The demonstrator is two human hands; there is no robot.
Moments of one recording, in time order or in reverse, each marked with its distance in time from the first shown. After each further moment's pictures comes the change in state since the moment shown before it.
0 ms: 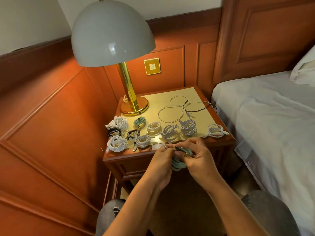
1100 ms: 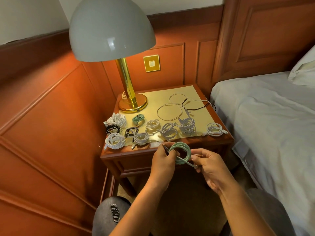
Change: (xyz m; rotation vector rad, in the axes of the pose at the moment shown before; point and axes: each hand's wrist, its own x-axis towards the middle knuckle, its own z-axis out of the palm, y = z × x) left_hand 0.010 -0.029 -0.010 0.369 0.162 0.254; right_hand -0.004 0.015 -0.025 0.171 0.111 0.506
